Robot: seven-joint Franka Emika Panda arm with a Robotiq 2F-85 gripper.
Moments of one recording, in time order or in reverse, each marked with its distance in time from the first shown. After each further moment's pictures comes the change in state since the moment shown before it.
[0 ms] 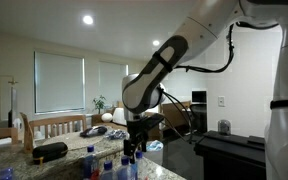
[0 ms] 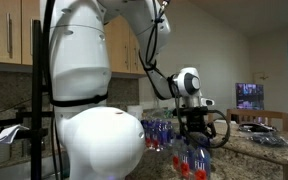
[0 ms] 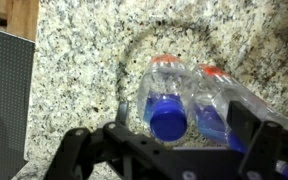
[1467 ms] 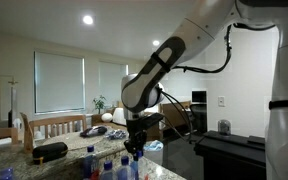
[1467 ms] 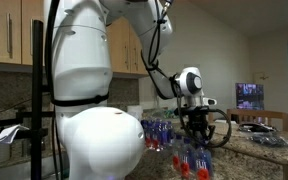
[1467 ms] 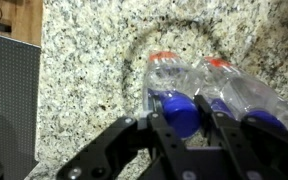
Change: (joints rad) arm -0.012 0.018 0.000 0.031 -0.009 -0.012 0.042
